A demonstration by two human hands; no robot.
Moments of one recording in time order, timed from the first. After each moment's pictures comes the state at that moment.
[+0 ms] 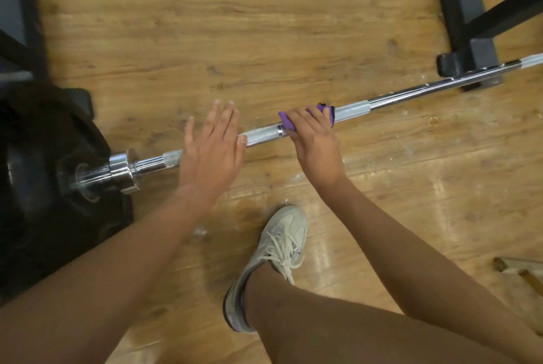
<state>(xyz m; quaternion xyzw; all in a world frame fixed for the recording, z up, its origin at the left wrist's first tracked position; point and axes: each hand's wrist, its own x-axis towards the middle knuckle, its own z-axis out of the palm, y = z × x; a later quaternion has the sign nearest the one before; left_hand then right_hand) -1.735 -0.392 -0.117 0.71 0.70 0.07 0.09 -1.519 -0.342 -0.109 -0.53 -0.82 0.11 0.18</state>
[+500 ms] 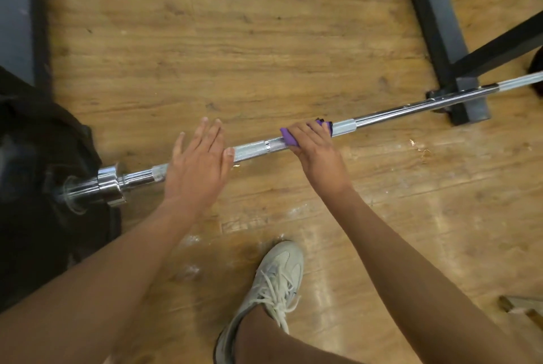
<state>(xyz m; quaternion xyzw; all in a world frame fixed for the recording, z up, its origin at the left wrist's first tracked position) -1.752 -0.349 -0.114 0.70 0.70 0.08 0.11 -1.504 -0.288 -0.107 -0.50 -0.84 0.10 0.16</state>
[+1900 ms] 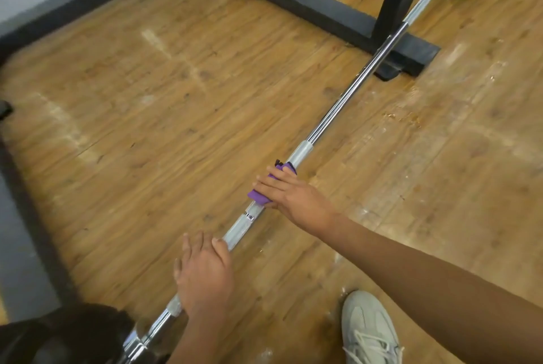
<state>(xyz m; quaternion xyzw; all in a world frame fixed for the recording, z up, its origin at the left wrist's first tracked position) -1.761 -0.299 -0.106 0.67 0.73 0.01 0.13 -1.526 -0.259 -0.137 -0.53 -0.81 0.06 0.25</state>
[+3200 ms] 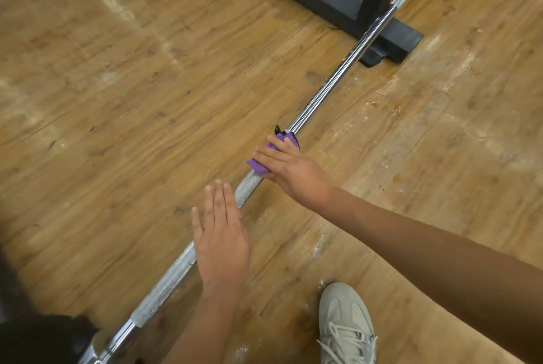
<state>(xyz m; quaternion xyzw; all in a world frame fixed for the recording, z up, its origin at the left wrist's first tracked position) -1.695 -0.294 -0.135 0.81 0.58 0.06 0.01 -1.480 -0.247 -0.132 -0.58 -0.78 0.08 0.22</state>
